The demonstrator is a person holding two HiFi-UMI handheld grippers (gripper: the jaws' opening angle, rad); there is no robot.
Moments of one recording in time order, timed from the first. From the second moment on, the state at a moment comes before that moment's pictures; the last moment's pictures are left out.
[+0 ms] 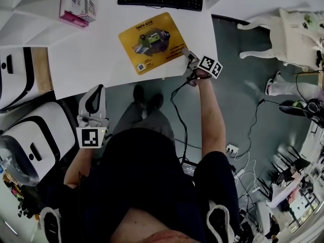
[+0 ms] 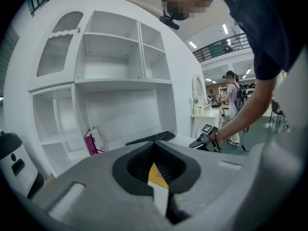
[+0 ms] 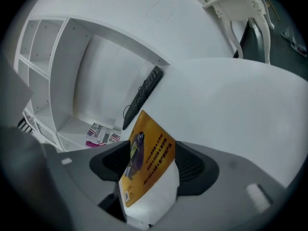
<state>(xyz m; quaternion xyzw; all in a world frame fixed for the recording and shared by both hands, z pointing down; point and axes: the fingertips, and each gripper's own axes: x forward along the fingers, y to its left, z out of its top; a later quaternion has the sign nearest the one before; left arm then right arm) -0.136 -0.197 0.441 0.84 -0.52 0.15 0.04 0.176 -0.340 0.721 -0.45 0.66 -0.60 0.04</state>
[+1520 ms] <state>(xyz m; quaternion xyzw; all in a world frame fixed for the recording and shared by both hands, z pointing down) -0.138 -0.201 0.447 0.83 -0.53 0.16 0.05 0.117 -0.362 0.706 -0.39 0.75 -0.53 -0.06</state>
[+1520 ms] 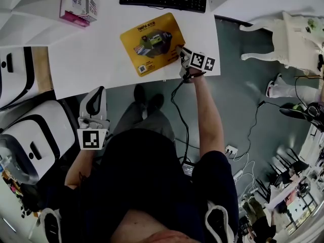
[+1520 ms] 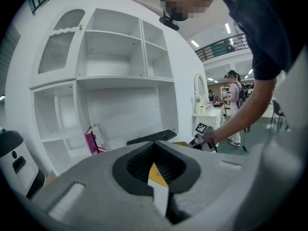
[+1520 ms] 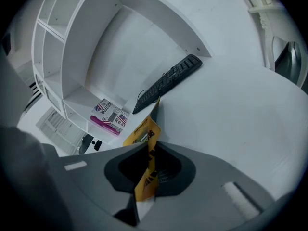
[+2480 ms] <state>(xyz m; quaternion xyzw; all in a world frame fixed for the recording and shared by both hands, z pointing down) -0.142 -0.194 0.439 0.83 -0.53 0.14 0.03 0.083 -0.336 0.611 -0.37 0.83 -0.41 -0.02</state>
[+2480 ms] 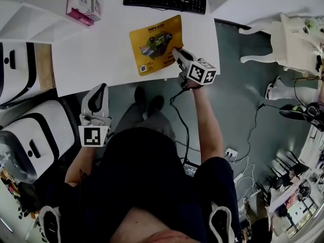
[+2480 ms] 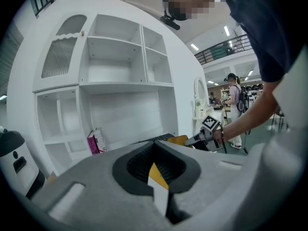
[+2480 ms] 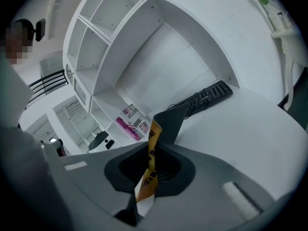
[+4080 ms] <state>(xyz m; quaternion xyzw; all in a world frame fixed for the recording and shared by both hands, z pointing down) -0.122 -0.182 0.386 0.84 -0.53 0.09 -0.02 0.133 -0.252 0.381 -0.50 0.86 -0.06 -0.07</state>
